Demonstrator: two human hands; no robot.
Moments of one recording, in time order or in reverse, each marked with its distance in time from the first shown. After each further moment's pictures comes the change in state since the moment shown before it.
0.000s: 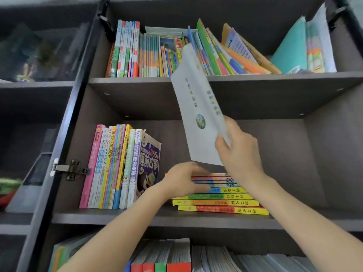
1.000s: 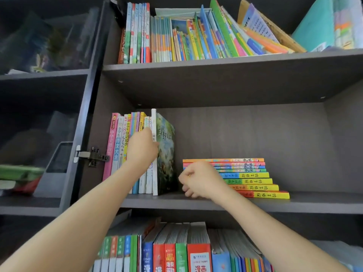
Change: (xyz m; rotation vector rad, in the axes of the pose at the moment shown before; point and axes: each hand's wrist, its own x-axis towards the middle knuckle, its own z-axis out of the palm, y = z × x) left_hand -0.038 -0.067 -0.070 0.130 0.518 -0.603; right_hand -0.049 -0.046 0.091 0.232 -0.816 0.584
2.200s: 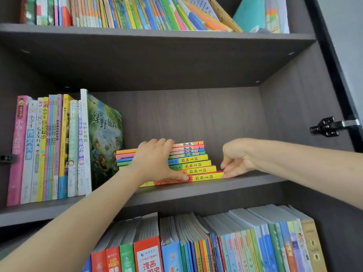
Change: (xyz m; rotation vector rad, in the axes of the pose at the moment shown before) left_hand -0.046 0.083 0.099 0.387 -0.356 0.761; right_hand -0.034 0.088 -0.133 0.156 0.046 0.610
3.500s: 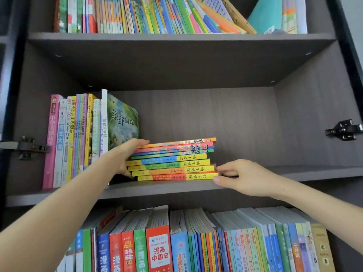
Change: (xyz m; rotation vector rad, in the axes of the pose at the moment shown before) left_hand -0.029 -0.065 -0.014 -1.325 -0.290 -0.998; right_hand -0.027 0.046 0.010 -0.545 -0.014 -0.594
